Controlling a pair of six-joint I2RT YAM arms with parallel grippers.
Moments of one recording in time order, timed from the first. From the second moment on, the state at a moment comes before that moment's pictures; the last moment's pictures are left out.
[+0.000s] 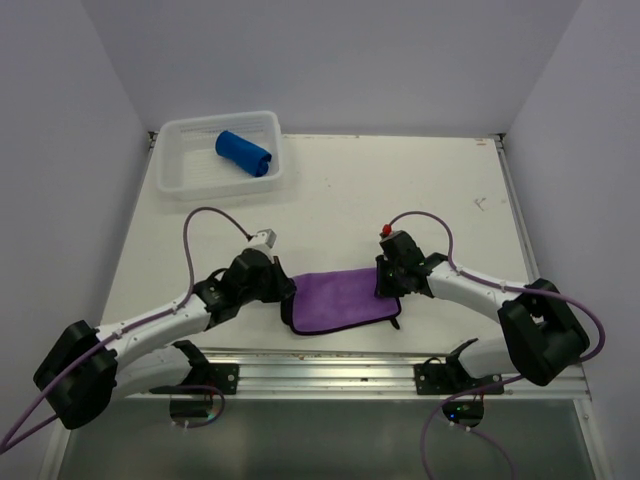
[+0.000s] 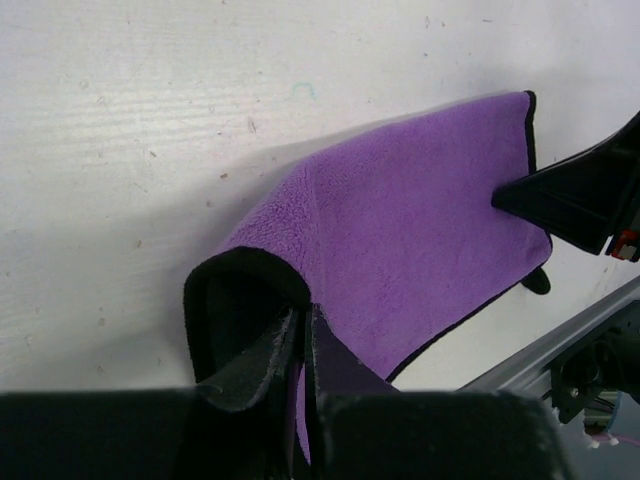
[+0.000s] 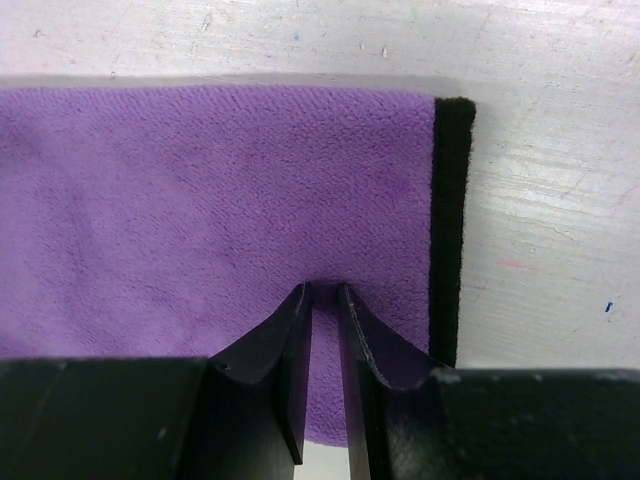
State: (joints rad) left arm -0.74 1.07 0.45 -0.08 -0.03 -0.79; right arm 0.59 1.37 0.64 -0.35 0.01 0.55
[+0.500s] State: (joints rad) left arm -0.68 1.02 0.46 -0.06 0.00 -0.84; right arm 0.59 1.37 0.64 -0.35 0.01 0.56
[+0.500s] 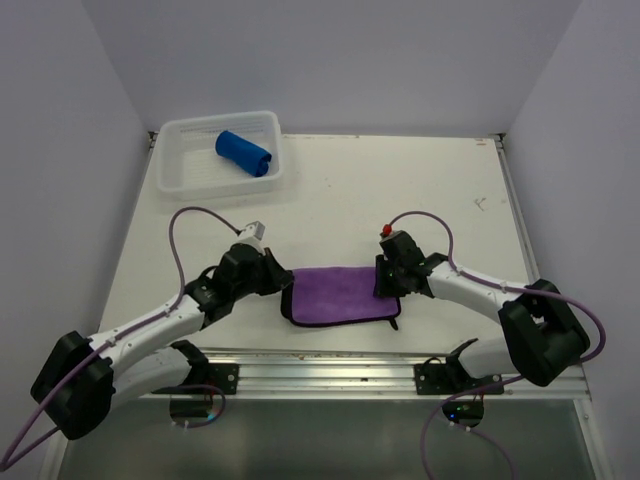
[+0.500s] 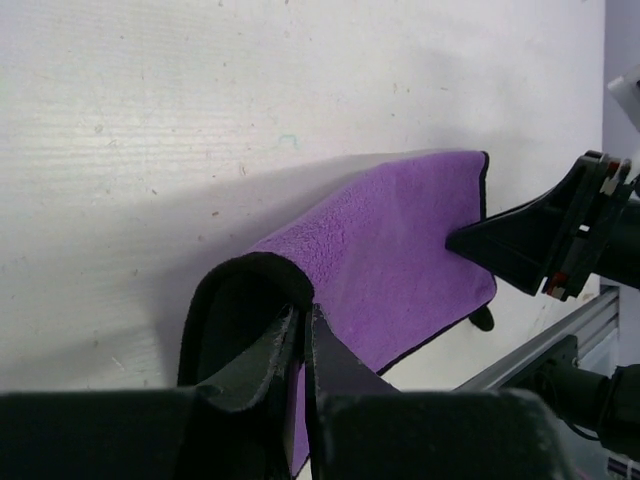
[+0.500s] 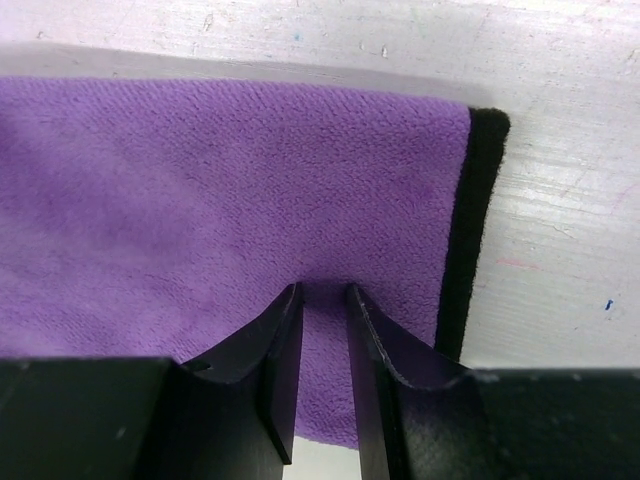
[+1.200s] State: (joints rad) left arm -0.55 1.14 0.42 0.11 0.15 -0.91; right arm 0.59 1.32 0.63 -0.37 0.01 0.54
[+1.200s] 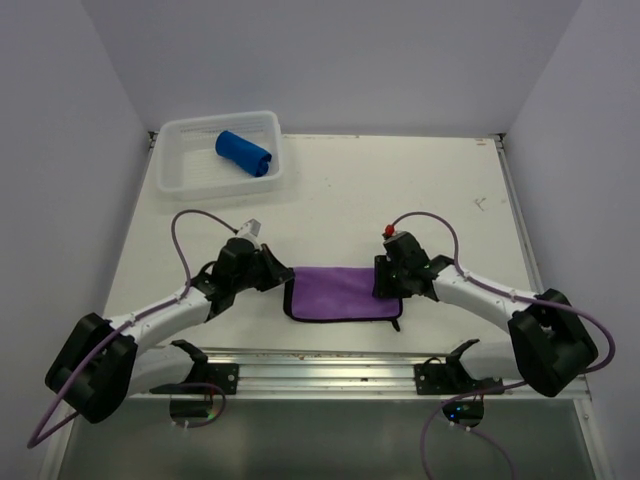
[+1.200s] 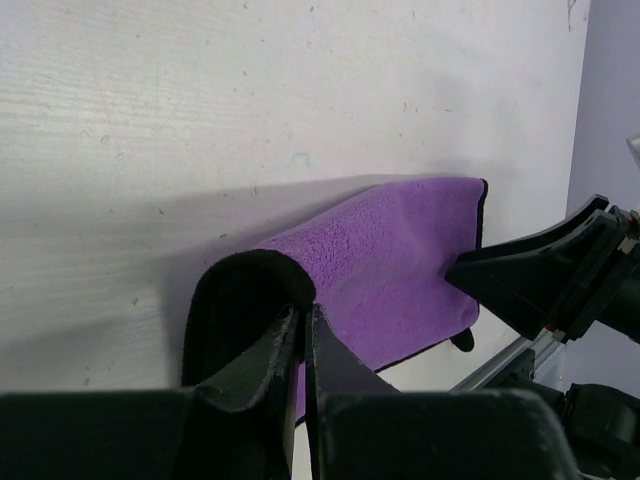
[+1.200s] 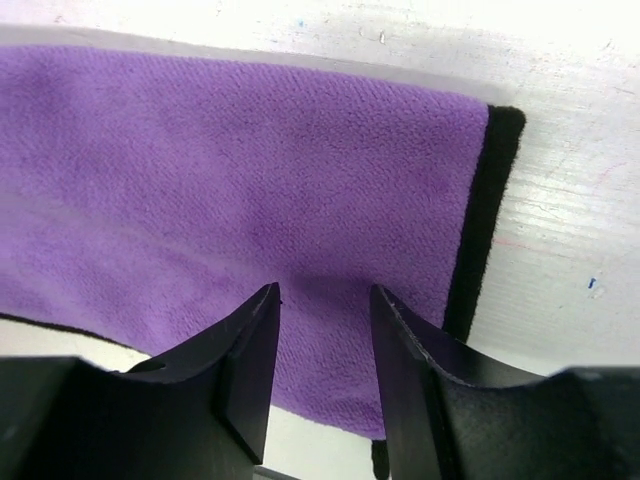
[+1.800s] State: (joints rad) left arm -0.48 1.25 0.48 0.11 0.14 -0.90; right arm 0.59 1.17 0.62 -0.48 0.04 0.55
